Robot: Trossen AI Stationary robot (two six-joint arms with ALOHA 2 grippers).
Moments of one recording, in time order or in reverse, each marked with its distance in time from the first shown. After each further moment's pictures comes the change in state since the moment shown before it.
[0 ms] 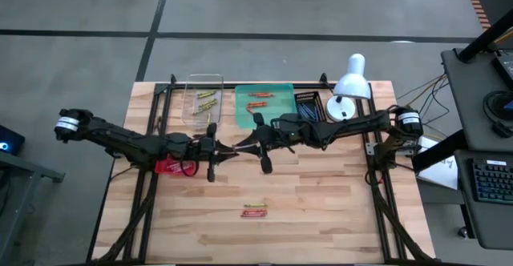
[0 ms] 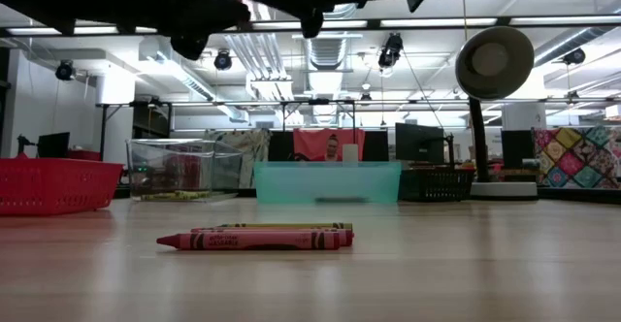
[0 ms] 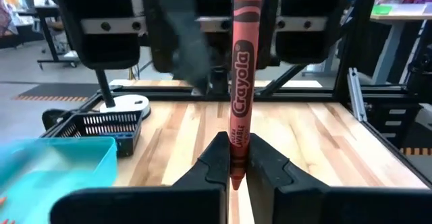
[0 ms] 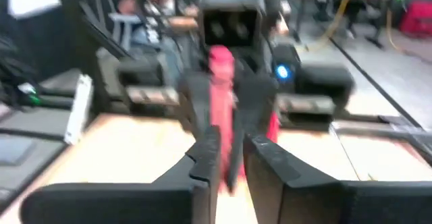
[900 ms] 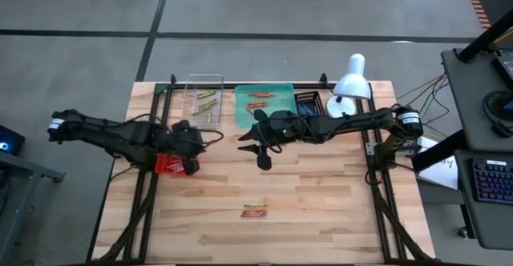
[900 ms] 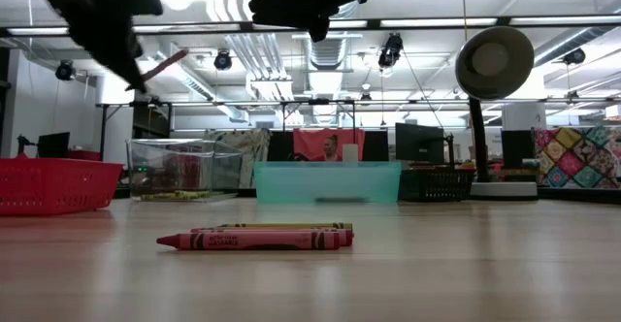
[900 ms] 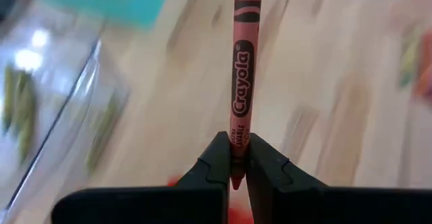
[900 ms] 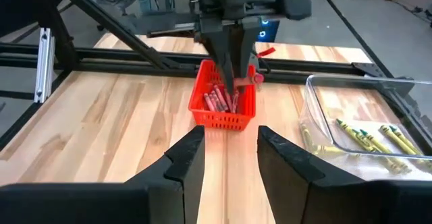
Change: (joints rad) left arm 0.000 -0.167 0.357 -1.442 -0.107 -0.395; right arm 0.000 -0.001 0.134 -0.354 0.088 -0.027
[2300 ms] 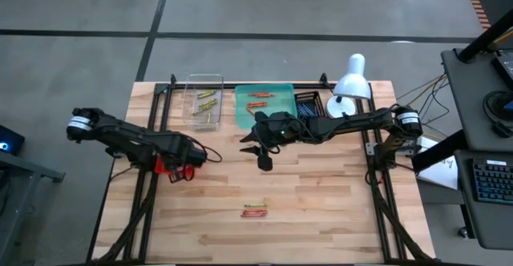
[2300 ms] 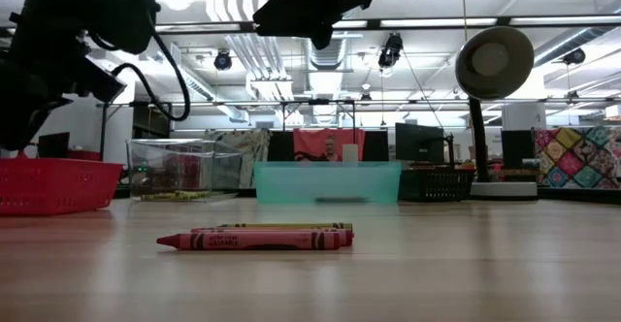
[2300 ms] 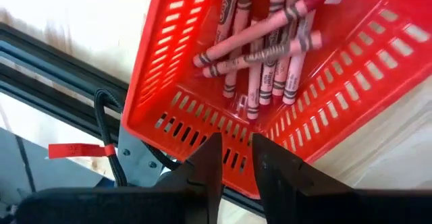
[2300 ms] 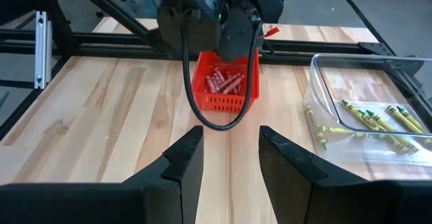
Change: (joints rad) left arm 0.000 0.375 0.002 -0.547 0.213 -0.173; right arm 0.001 0.007 -0.003 -0.051 -0.002 0.017
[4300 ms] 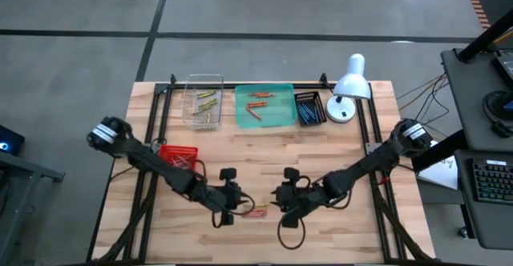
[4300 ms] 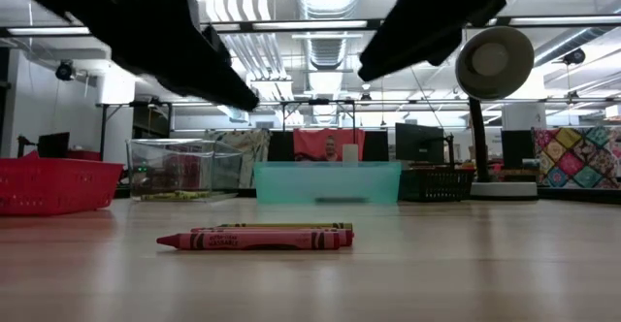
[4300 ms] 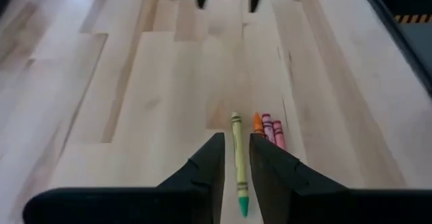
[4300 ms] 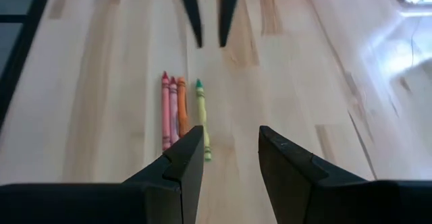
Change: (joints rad) left arm -0.365 0.339 0.045 1.522 -0.332 0.259; right arm 0.524 0.000 -0.194 -0.195 0.507 0.451
